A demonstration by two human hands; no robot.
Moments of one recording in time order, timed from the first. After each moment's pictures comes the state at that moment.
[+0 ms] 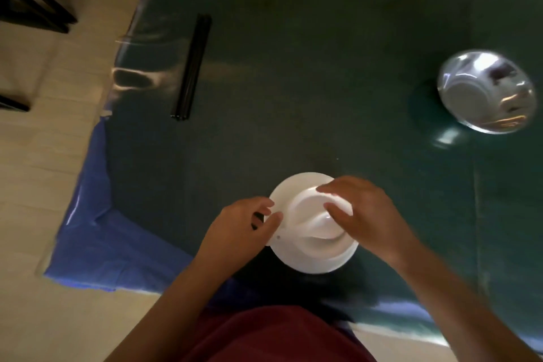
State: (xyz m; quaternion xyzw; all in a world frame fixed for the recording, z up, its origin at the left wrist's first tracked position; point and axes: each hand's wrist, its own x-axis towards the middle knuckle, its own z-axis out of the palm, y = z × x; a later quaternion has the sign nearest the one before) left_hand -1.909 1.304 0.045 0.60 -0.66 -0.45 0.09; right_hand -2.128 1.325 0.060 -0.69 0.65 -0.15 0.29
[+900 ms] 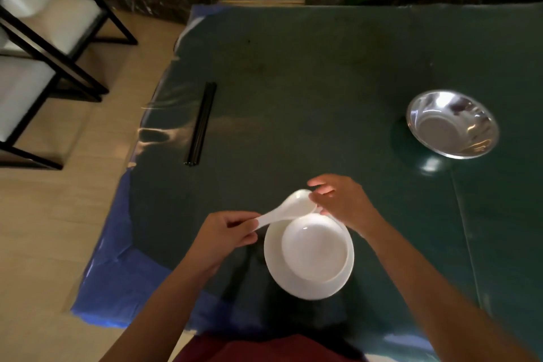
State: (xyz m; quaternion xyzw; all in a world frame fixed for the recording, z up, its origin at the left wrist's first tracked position) left_hand -1.902 1.281 0.075 0.61 -0.42 -0.63 0.23; right_hand -2.133 1.280 0.070 -0.47 0.70 -0.28 0.46
